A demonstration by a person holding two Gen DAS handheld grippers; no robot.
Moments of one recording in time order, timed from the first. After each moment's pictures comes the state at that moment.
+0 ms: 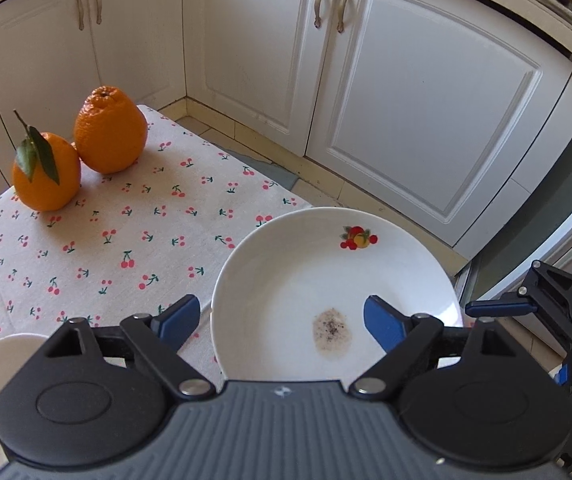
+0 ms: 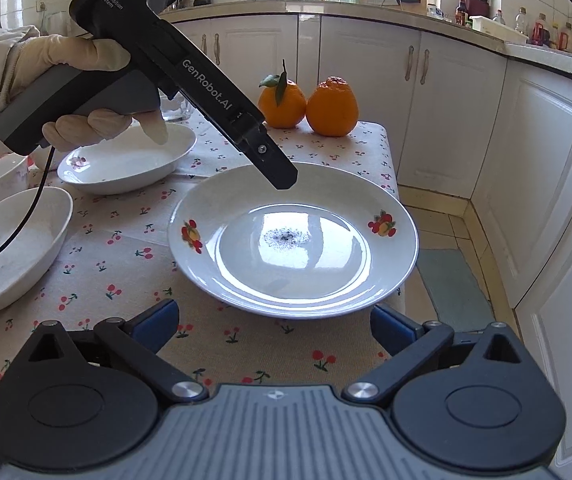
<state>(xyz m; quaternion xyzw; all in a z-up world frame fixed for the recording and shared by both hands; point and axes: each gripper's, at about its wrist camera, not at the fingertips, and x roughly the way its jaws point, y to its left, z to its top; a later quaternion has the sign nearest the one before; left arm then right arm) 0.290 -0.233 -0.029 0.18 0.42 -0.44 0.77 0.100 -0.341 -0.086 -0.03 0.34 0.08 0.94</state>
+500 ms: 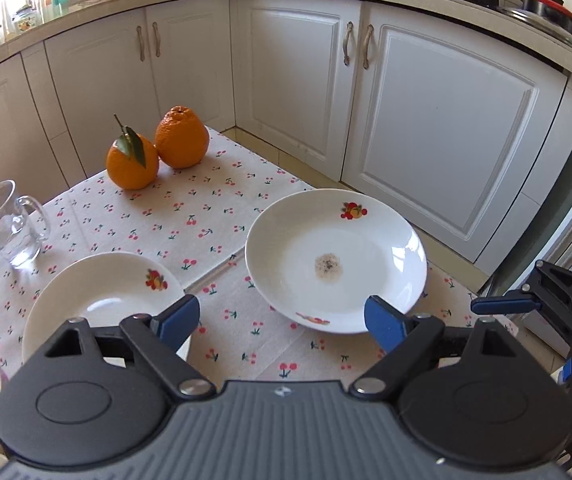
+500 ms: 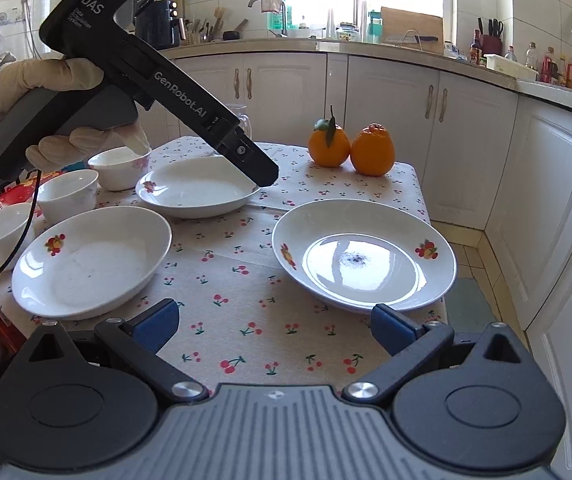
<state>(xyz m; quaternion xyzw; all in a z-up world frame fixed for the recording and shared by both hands) 0.201 -0.151 0.012 0.17 0.37 -0.38 0.83 0.041 -0.290 -0.060 -0.03 0.29 0.11 0.95</state>
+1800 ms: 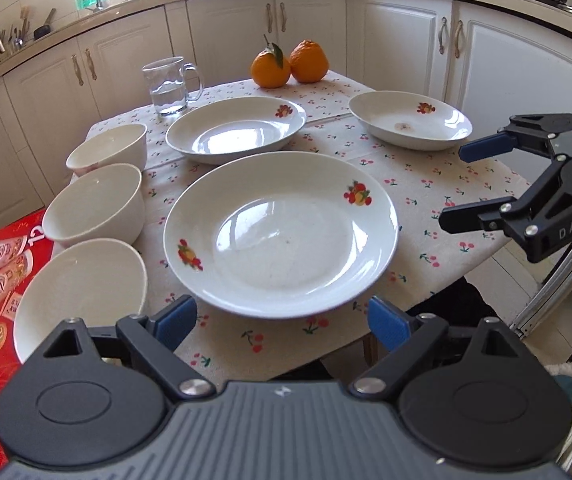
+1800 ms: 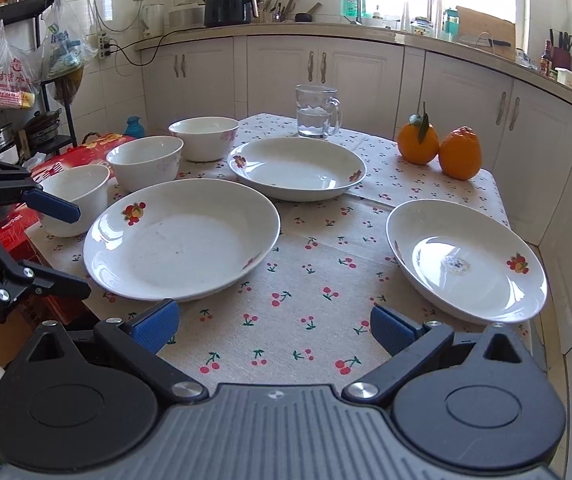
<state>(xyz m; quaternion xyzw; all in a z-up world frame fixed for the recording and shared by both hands) 0.040 -0.006 -0.046 0.13 0.37 -0.21 0.89 0.043 -0.227 -0.066 -0.07 0.32 0.20 0.92</state>
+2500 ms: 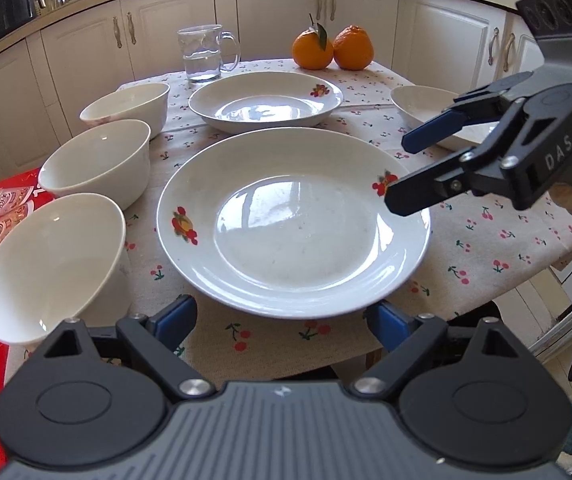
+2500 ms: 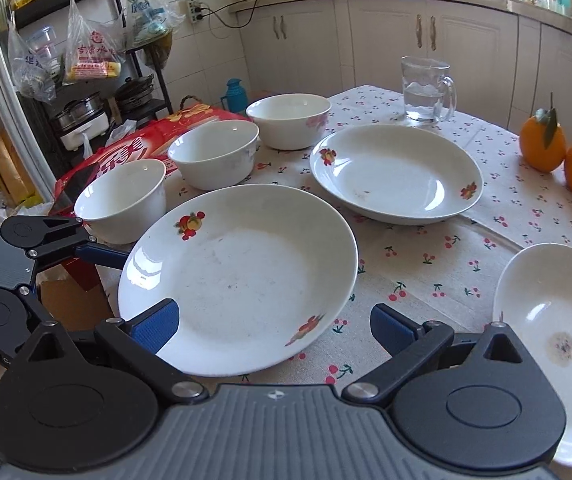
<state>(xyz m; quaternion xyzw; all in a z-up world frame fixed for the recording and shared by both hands) 0.051 -0.023 -0.072 0.08 0.39 -0.15 0.90 0.139 -0.203 -0.063 -0.06 0.38 0.37 0.84</state>
